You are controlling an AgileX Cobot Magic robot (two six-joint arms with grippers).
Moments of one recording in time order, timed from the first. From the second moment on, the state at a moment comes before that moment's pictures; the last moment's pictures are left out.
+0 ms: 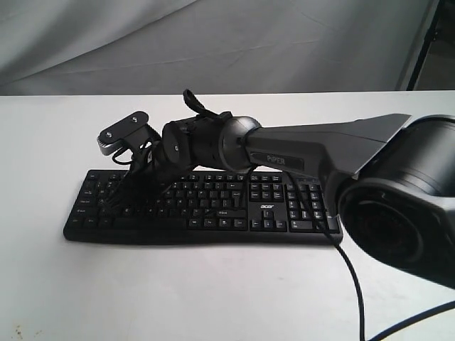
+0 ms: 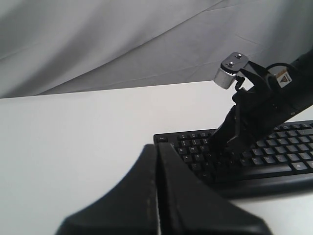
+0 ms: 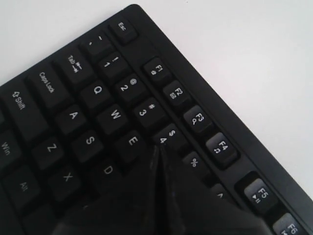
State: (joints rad) left arm -0.17 0.00 0.00 0.04 0.26 -0.02; right arm 0.79 2.42 -1.85 0.26 0.42 -0.30
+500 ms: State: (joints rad) left arm -0.17 0.00 0.00 0.04 0.26 -0.02; right arm 0.78 2.36 -1.84 0.22 0.44 -0.30
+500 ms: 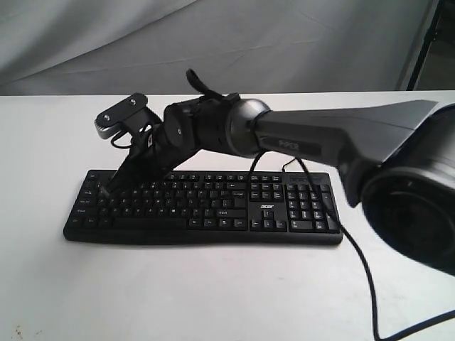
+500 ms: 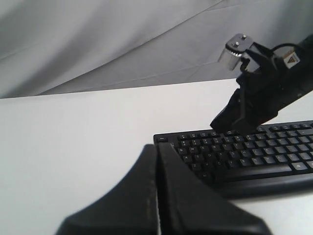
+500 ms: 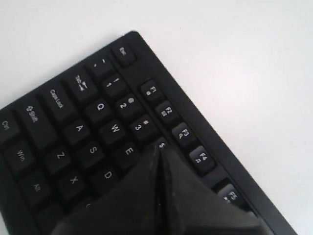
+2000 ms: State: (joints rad) left arm -0.17 0.00 0.00 0.04 0.26 -0.02; right arm 0.68 2.20 -1.45 0.25 0.29 -0.29
